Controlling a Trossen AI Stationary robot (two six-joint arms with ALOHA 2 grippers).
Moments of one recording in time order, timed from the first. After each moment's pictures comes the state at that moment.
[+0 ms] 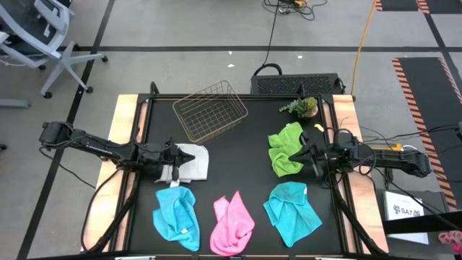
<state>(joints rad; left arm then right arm) -0.09 0.86 0.05 0.47 -0.19 -0.16 -0.17 0.22 0.02 0.27 -0.39 0.26</state>
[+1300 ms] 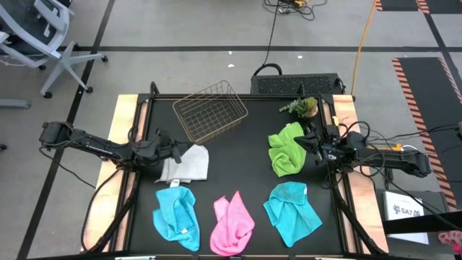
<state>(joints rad) -0.09 0.86 0.05 0.68 -0.47 -0.89 -0.17 0.22 0.02 0.52 -0.10 0.47</state>
